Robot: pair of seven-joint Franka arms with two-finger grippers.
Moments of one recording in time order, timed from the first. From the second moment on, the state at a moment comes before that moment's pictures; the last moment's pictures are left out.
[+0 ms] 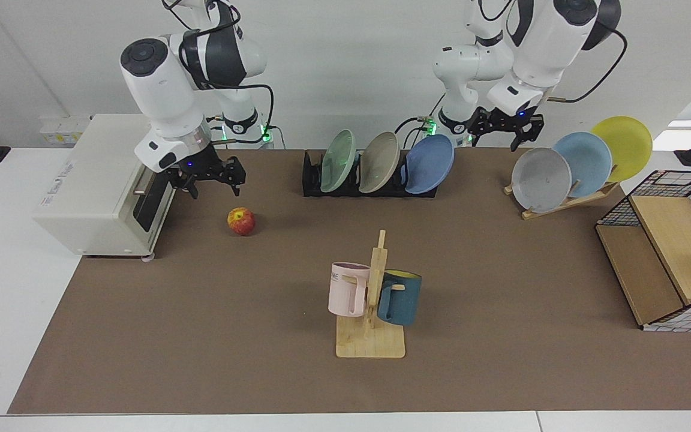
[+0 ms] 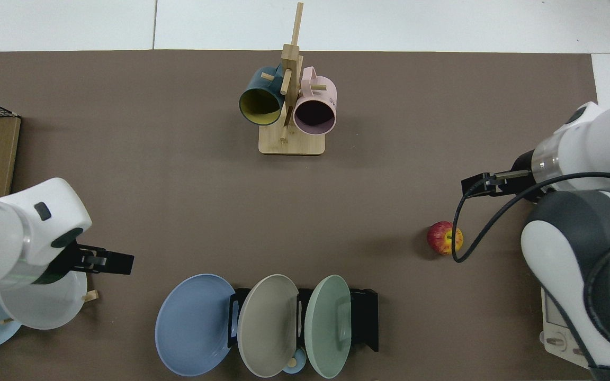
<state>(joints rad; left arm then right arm) -0.02 -0.30 -0.16 -2.07 -0.08 1.68 0.04 0.20 -0.01 -0.07 -1.88 0.04 1.85 0.08</state>
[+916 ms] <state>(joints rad) -0.02 -0.38 -0.31 -2.44 -0.15 1.85 -0.02 0.23 -0.01 -0.07 -2.34 0.01 2.29 0.11</state>
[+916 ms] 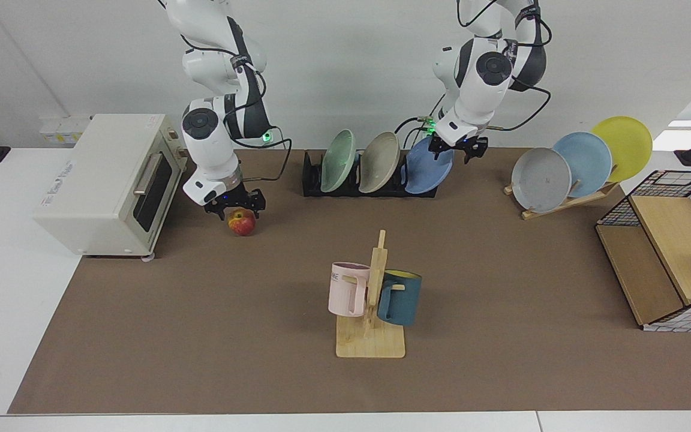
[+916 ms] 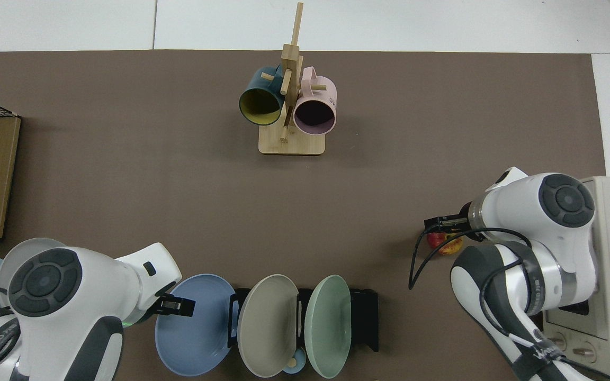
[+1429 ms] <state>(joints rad) -0.02 -0.39 -0.36 -2.44 -0.14 1.82 -0.02 0.23 0.05 -0.07 -2.38 0.00 2.37 0.12</state>
